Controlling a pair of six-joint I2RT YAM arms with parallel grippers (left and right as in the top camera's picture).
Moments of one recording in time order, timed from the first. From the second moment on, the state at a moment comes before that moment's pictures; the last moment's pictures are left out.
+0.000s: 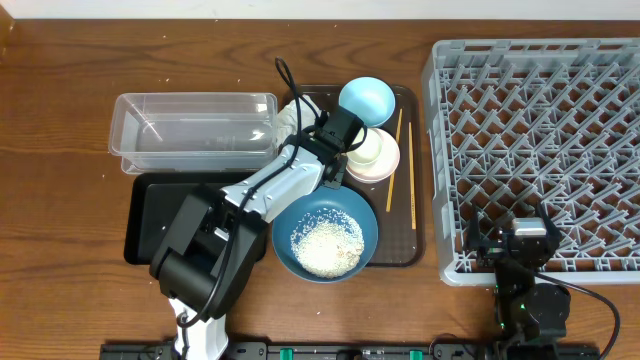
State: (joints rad) left arm -0.58 1.96 1.27 -0.57 -0.24 -0.27; right arm 0.05 0.01 0.01 -0.06 0.06 -0.12
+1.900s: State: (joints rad) left arm -0.43 1.59 1.27 -0.60 -0.53 -0.27; right arm 0.05 0.01 0.01 -0.06 0.06 -0.12
